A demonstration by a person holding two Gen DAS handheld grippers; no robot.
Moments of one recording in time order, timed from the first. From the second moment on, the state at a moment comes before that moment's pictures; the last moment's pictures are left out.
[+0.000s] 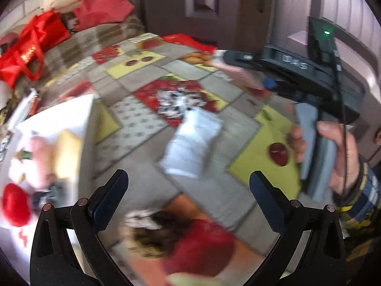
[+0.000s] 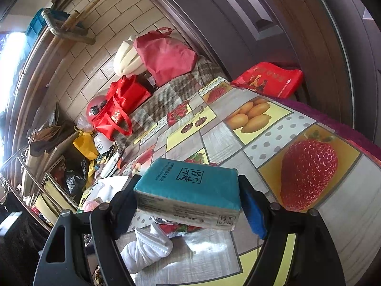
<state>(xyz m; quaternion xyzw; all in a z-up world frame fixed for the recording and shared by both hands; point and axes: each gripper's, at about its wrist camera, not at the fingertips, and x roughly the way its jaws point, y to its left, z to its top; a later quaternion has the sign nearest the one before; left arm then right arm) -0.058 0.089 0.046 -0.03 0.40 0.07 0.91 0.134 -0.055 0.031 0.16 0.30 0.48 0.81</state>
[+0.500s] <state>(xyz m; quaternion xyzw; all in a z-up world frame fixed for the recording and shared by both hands) -0.056 0.077 0.013 0.00 0.46 0.03 0.89 0.134 -0.054 0.028 0.16 0.31 0.48 0.81</state>
